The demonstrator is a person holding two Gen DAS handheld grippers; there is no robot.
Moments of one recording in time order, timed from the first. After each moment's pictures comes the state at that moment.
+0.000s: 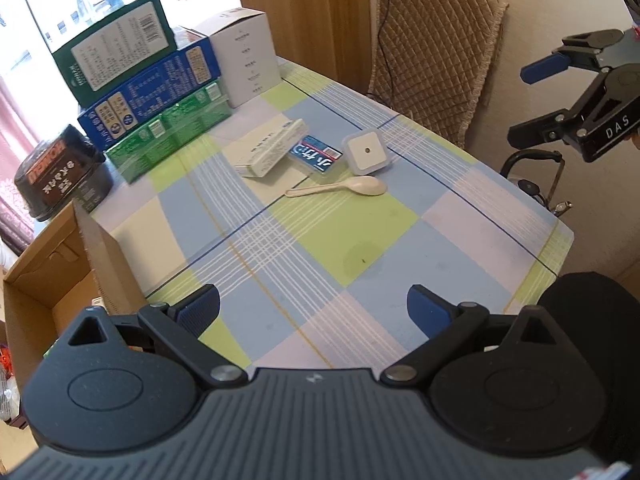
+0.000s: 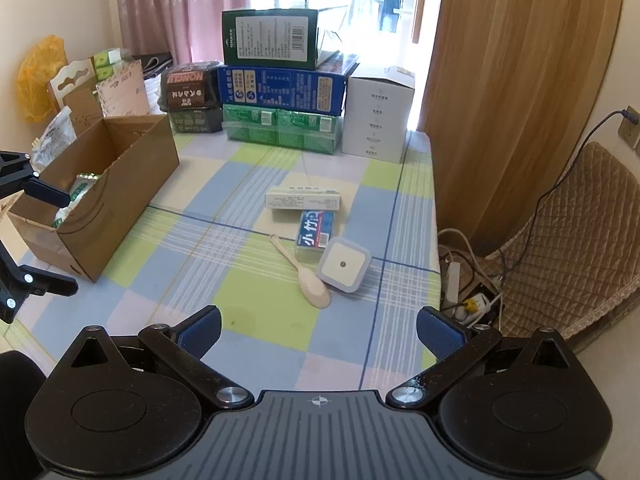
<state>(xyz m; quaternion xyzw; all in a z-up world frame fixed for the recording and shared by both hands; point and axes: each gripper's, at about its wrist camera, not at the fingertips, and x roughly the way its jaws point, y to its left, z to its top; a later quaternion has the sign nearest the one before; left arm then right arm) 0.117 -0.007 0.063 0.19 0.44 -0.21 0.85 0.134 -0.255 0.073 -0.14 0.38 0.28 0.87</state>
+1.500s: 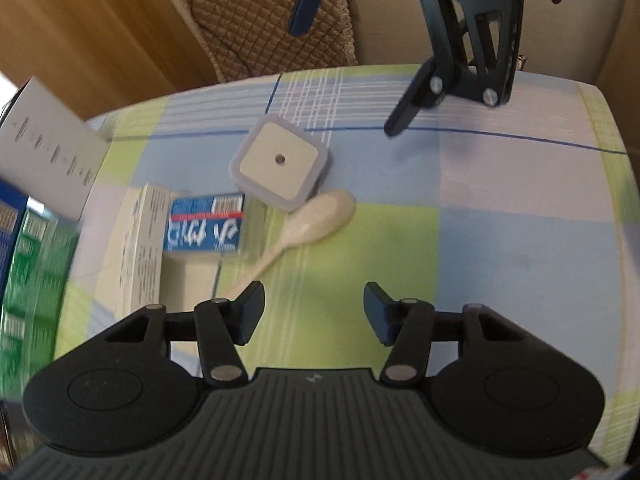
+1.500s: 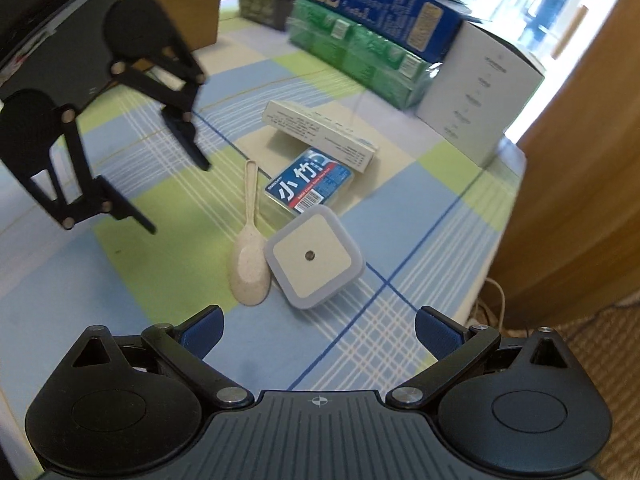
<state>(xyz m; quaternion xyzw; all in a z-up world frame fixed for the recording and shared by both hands) 0.262 -0.105 -0.081 0.42 0.37 -0.43 0.71 0.278 -0.231 -0.066 -0.35 0.36 0.41 0.76</state>
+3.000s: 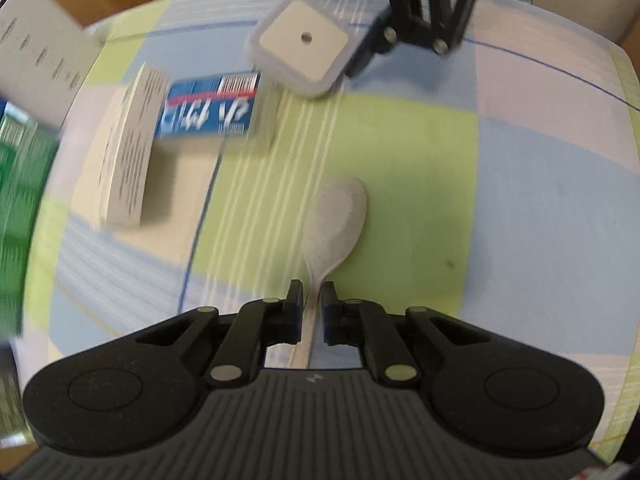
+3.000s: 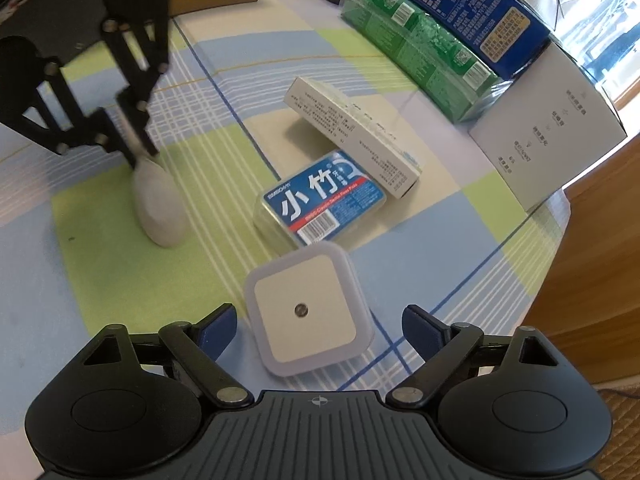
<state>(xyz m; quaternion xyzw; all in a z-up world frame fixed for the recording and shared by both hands) 0.283 -0.068 -0.116 0.42 0.47 -0.39 0.67 0.311 -0.177 -0.105 -0.43 0.35 0.44 0.70</state>
